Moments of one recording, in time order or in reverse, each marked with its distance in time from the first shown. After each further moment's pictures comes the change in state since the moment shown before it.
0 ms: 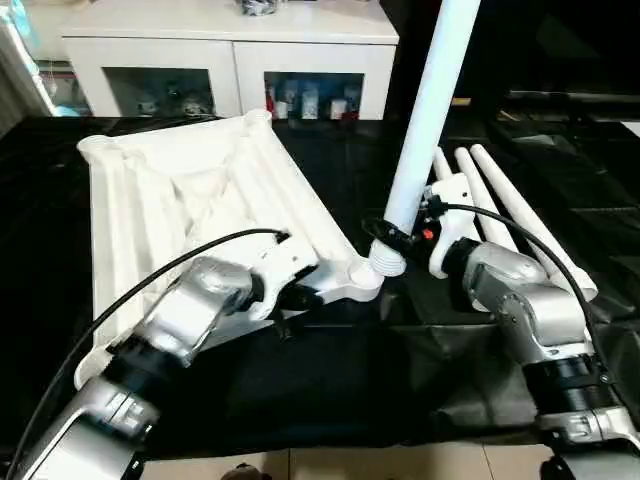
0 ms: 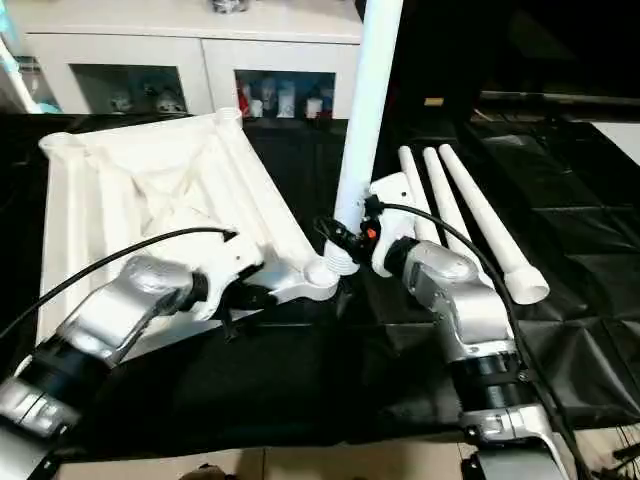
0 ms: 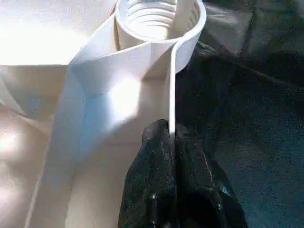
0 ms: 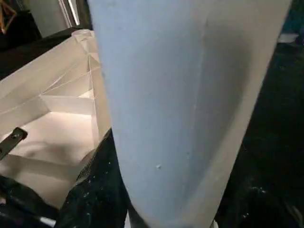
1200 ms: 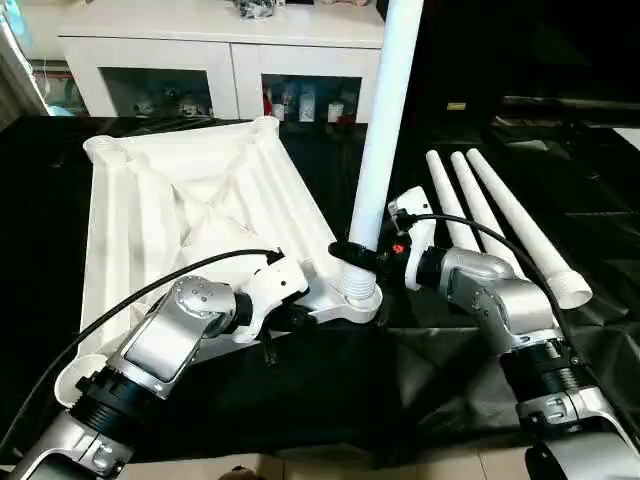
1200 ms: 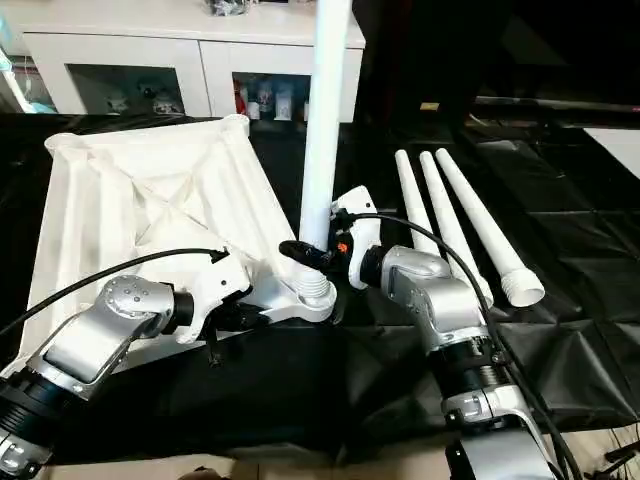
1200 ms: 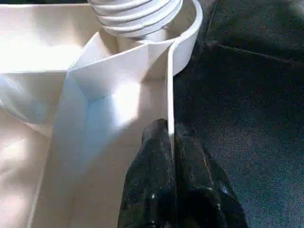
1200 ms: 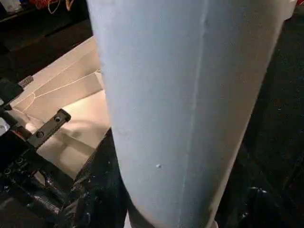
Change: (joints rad) left arm 0.092 0.055 -0.013 -0.124 0.039 -0.041 -0.023; right arm -0.068 0.026 0.083 0.142 0.001 0.001 0.198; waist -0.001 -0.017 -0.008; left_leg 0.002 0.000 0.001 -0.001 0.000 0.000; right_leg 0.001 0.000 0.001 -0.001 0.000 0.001
